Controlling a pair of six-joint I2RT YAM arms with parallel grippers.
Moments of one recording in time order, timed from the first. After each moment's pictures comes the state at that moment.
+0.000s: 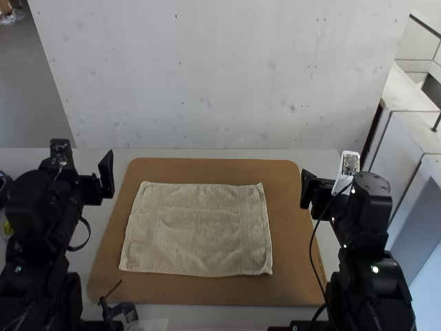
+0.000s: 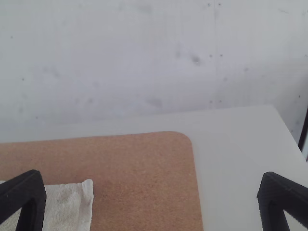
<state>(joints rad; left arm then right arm) 0.00 0.02 0.03 0.04 -0.03 0.04 -0.03 0.02 0.08 -0.25 -0.08 0.09</state>
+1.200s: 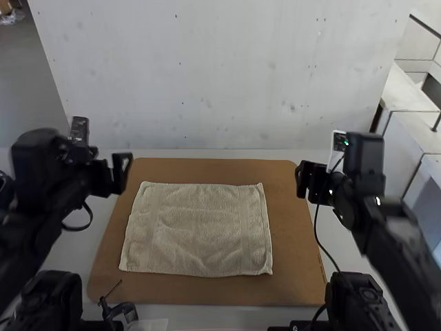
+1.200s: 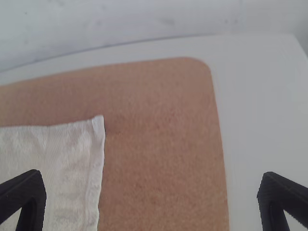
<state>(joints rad) -0.08 0.42 0.30 -0.19 0.15 -0.02 -0.01 0.63 0.37 -0.35 -0.13 0.11</state>
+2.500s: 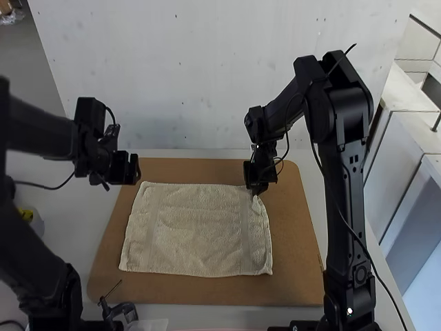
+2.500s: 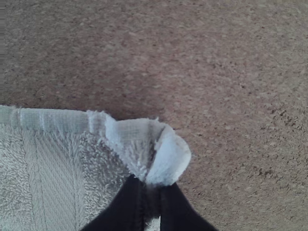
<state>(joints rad) 0.02 1.43 0.68 -0.18 0.13 0.02 0.37 2.11 1.27 -0.53 0.03 0.23</state>
